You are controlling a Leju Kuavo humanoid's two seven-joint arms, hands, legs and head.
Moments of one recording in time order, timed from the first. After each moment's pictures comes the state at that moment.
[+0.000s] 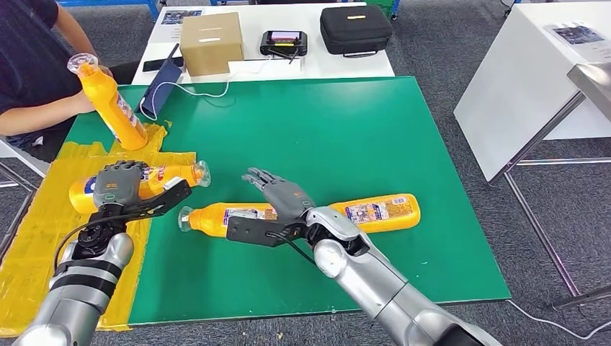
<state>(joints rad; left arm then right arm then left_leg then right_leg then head) -0.48 0.15 -0.07 -0.98 -1.33 0.27 0.14 -0.56 0.13 0.78 -1.08 0.62 0.10 0.10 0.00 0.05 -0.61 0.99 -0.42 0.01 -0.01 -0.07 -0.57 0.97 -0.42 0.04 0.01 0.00</state>
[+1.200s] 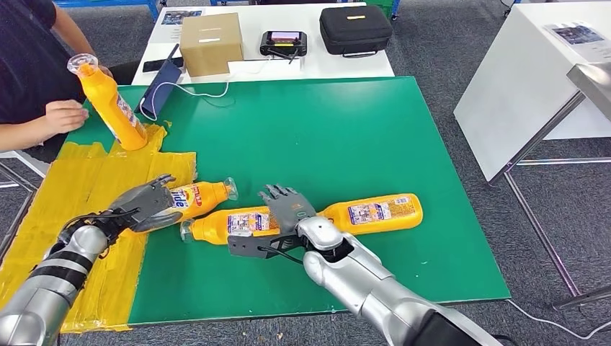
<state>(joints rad) -0.56 0.31 -0.24 -0.82 -0.67 -0.20 -0.19 -0.64 0.21 0.89 -0.72 0.88 0.00 0.22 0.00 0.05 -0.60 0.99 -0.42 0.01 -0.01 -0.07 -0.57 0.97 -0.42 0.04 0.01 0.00</state>
